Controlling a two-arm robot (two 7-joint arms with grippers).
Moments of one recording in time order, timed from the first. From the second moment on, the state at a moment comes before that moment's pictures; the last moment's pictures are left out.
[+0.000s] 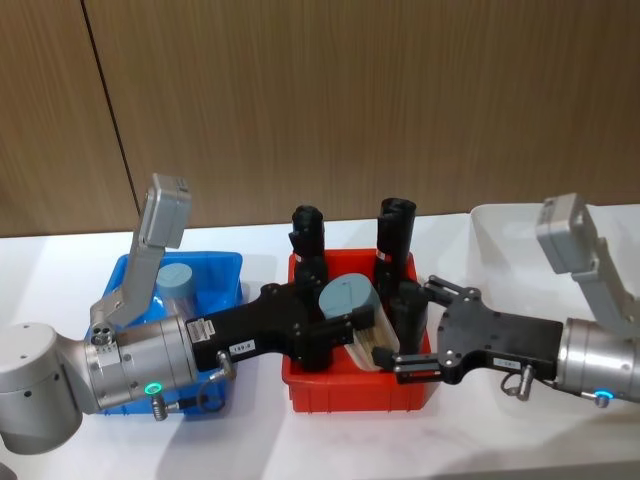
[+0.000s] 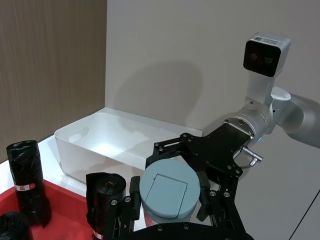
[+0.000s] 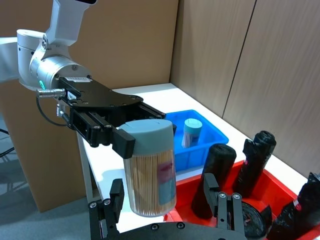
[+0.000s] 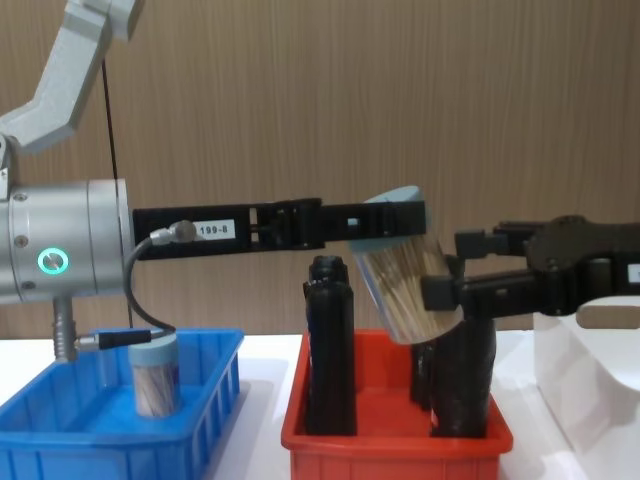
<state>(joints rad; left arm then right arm) -0.45 0.39 0.35 -1.43 -0.58 0.29 -0.94 0.30 0.42 -0.26 -1.59 0.27 0.17 0.90</state>
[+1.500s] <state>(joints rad) -0.45 0.39 0.35 -1.43 -0.58 0.29 -0.94 0.37 0.38 -0.33 -1.53 0.22 0.15 0.92</state>
